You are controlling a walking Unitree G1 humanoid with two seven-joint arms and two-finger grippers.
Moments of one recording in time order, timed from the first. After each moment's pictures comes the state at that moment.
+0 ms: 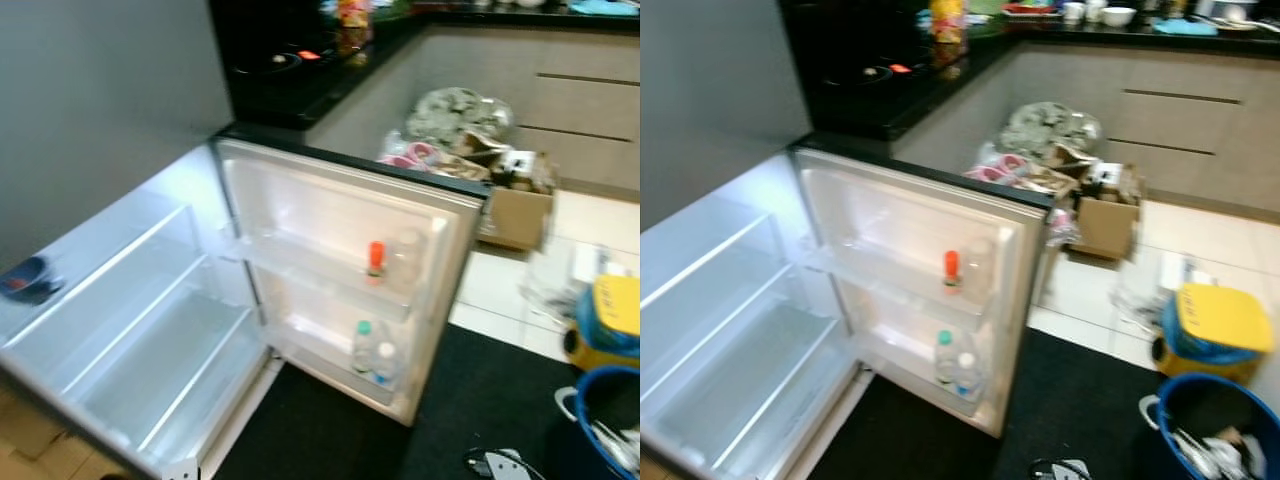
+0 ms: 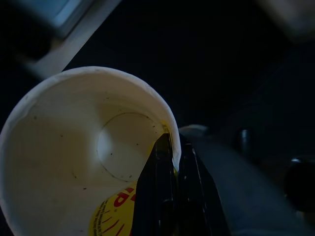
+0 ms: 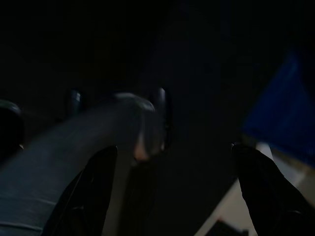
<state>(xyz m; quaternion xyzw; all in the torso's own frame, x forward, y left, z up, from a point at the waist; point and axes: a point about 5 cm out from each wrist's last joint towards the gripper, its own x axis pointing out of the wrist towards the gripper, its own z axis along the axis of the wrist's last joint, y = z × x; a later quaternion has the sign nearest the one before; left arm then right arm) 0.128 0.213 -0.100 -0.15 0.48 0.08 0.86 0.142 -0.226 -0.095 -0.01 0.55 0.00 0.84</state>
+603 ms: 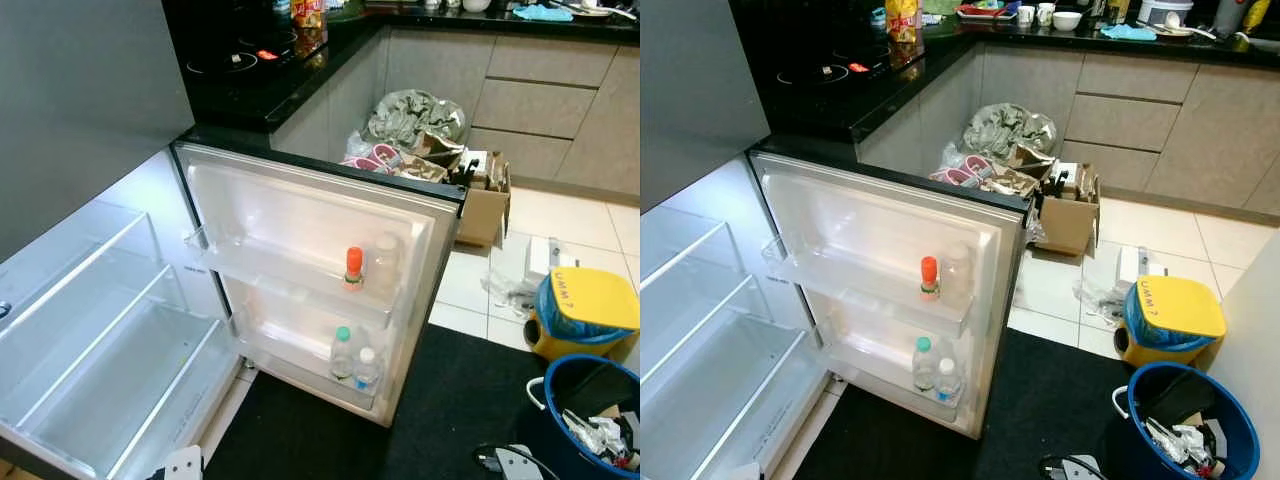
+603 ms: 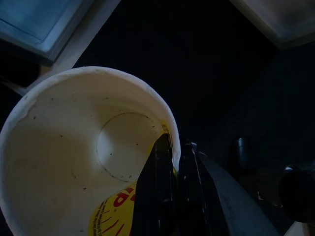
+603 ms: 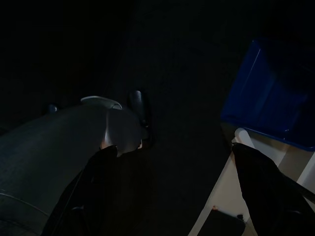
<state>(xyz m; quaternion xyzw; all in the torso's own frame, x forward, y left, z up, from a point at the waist) 0.134 0.214 -0.098 -0.13 0.47 0.09 0.87 0.150 -0.234 -0.090 -0.02 0.53 0.00 0.85</state>
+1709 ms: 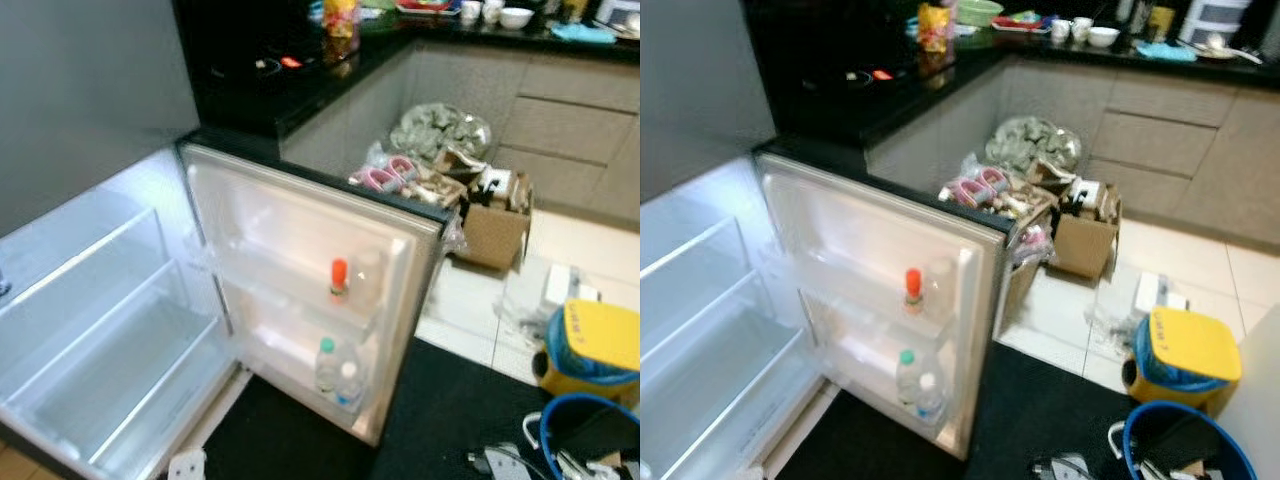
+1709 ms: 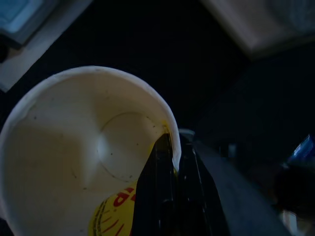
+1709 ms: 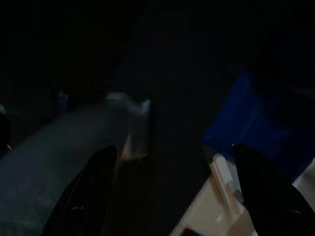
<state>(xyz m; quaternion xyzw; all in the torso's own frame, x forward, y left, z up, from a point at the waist) 0.135 0.208 -0.098 -0.14 0.47 0.07 0.87 0.144 -0.226 -0.094 0.00 0.54 0.01 0.84</state>
